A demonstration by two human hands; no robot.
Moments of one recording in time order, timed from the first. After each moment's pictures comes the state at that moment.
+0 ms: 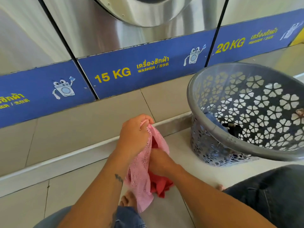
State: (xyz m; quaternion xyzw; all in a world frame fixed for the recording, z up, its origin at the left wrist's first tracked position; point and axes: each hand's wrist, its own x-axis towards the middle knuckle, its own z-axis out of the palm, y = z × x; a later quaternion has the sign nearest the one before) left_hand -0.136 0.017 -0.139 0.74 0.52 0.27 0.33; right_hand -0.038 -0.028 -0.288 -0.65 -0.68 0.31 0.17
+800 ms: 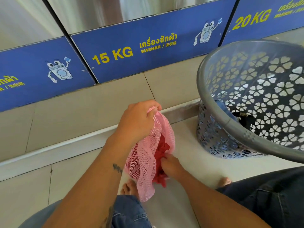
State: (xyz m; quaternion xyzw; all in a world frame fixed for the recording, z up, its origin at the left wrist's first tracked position) left_hand -0.126 0.041 -0.149 0.79 0.50 0.17 0.31; right_hand -0.028 -0.060 -0.342 -0.76 -0.34 0.52 0.18
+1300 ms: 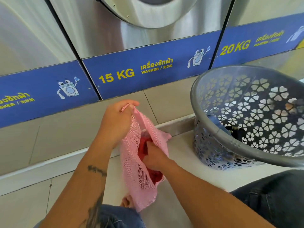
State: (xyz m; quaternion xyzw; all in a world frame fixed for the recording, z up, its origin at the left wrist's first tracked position) left_hand -0.163 0.045 -0.097 0.66 0.55 0.34 0.38; right_hand -0.056 0.001 -0.281 -0.72 -0.55 0.40 0.12
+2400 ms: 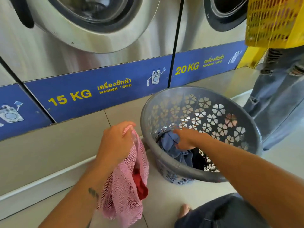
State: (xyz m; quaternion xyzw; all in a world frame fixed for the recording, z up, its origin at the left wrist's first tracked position) left_hand -0.031 0.017 -0.105 0.77 0.49 0.28 0.30; right_hand 0.232 -0.028 -0.169 -0.79 -0.55 0.25 -0.13
